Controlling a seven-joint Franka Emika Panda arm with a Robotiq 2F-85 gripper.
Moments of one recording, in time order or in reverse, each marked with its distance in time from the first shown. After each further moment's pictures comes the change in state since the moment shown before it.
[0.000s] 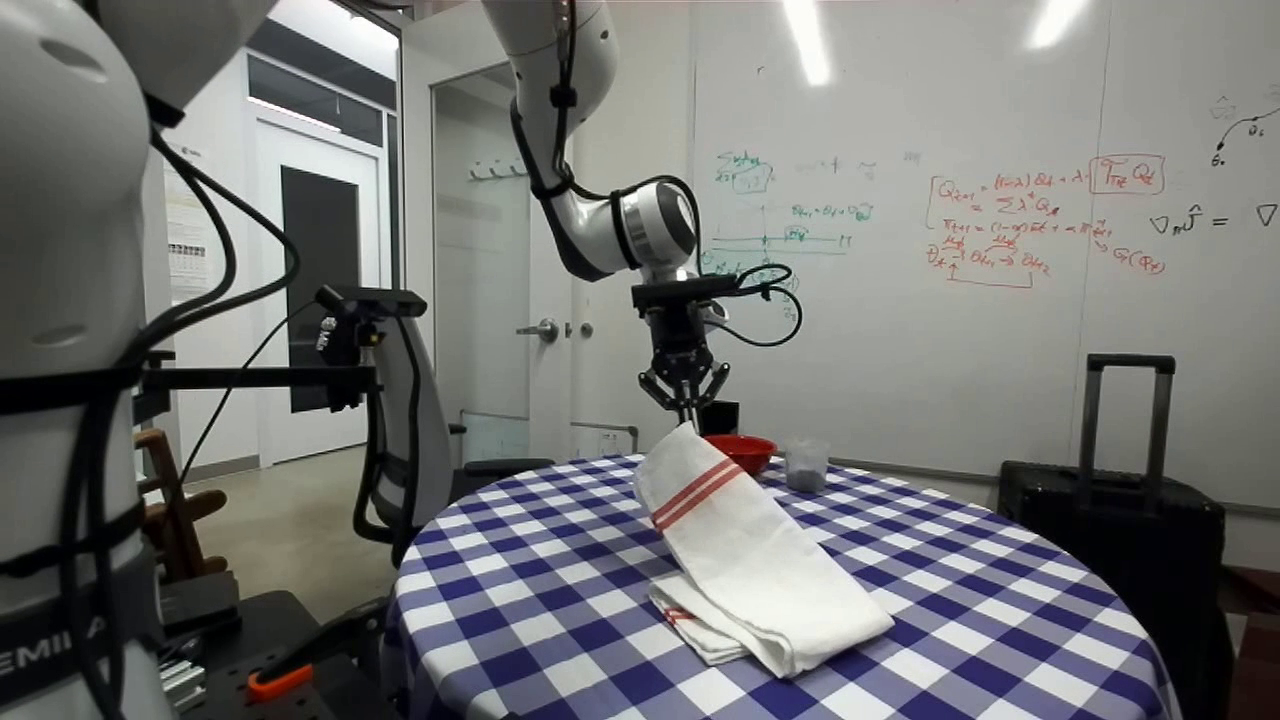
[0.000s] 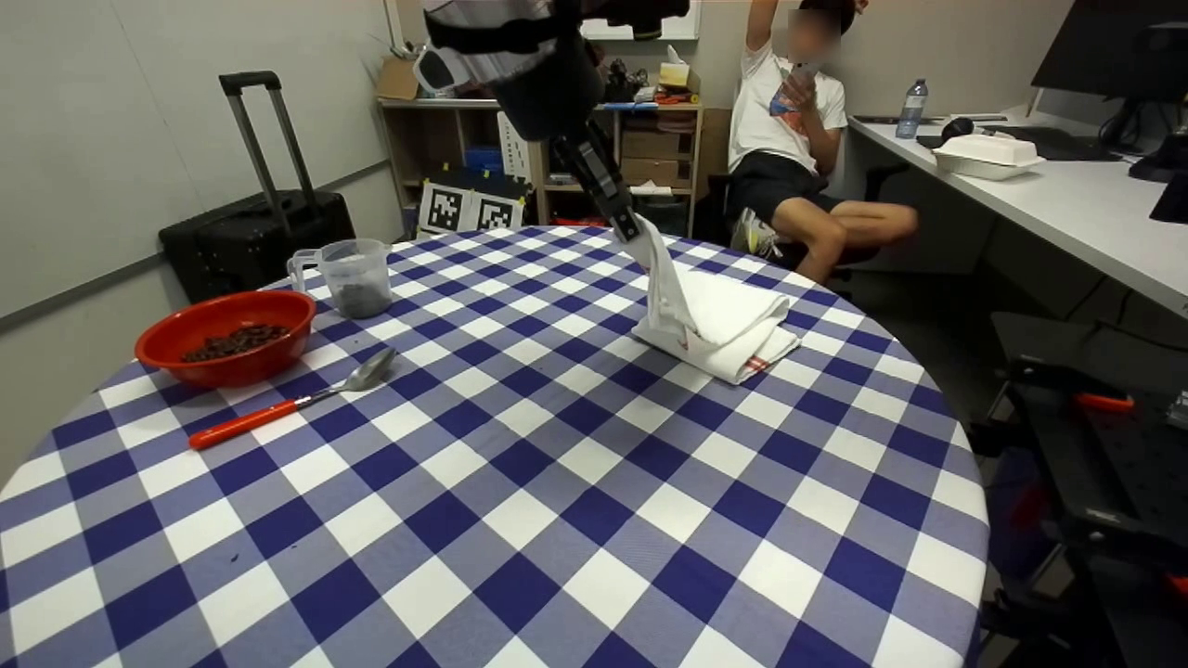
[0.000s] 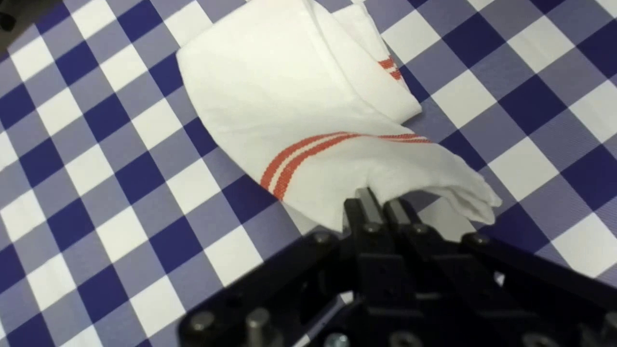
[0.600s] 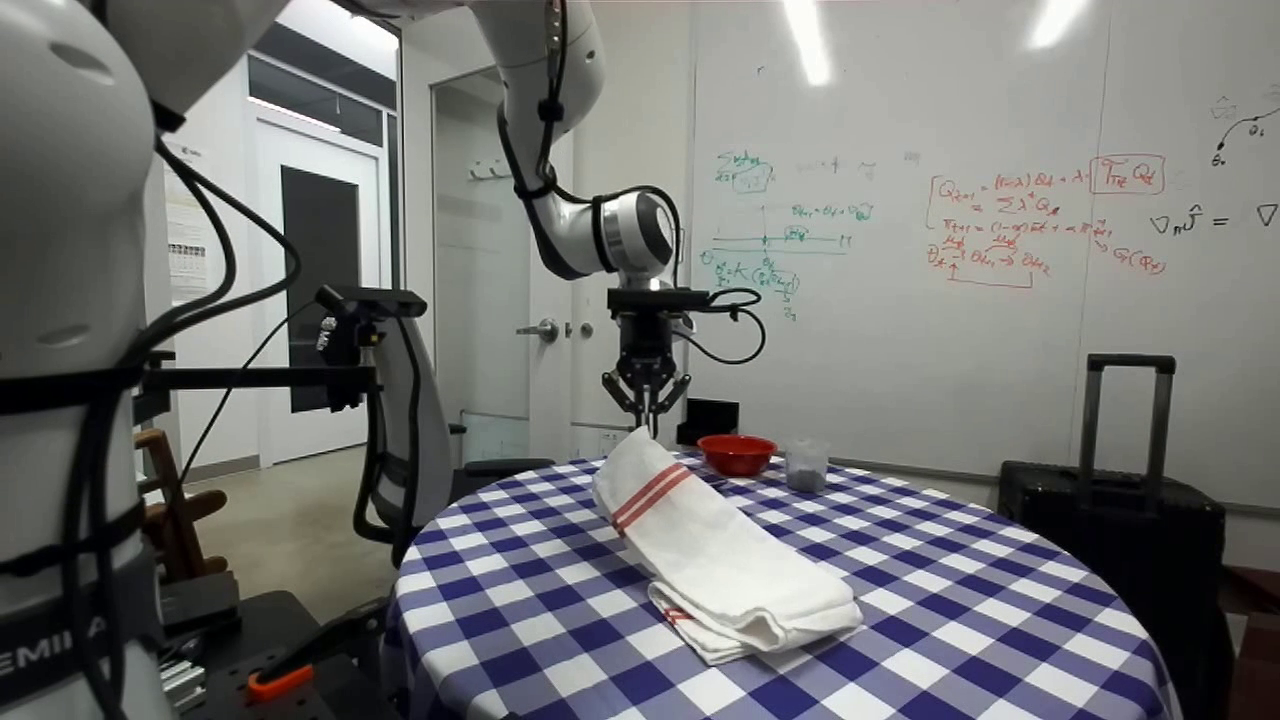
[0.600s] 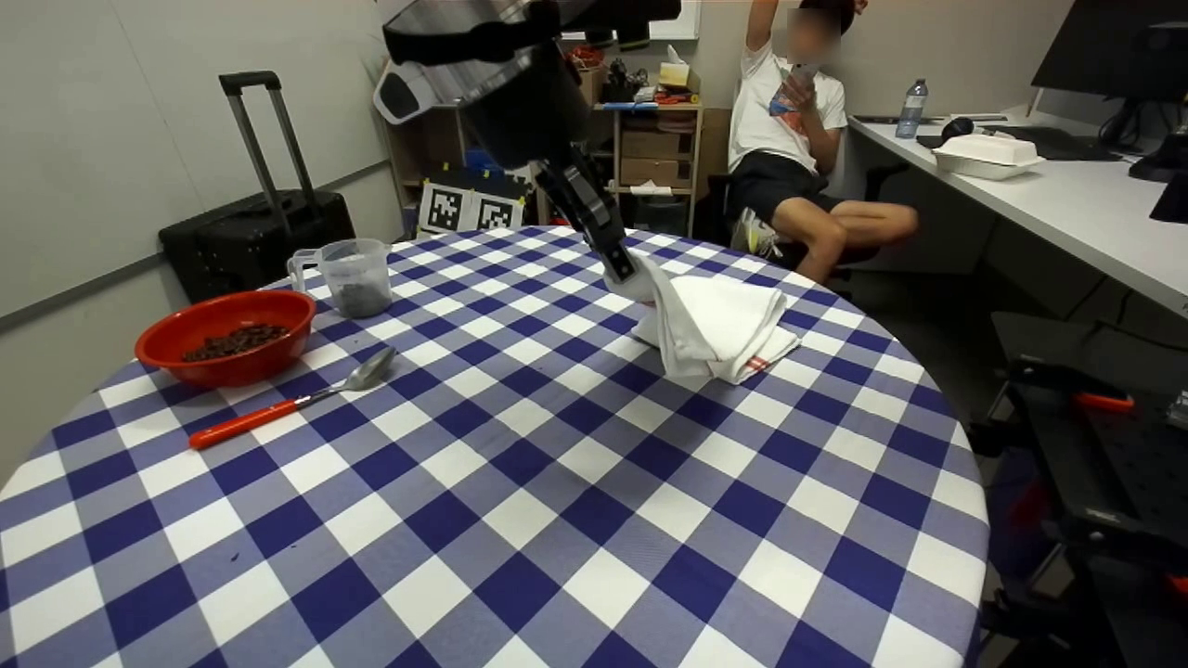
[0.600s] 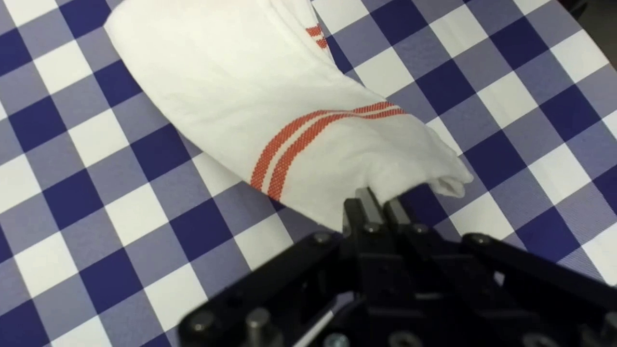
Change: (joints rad) arm 0.016 0.022 0.053 0.016 0.097 -0.034 -0.075
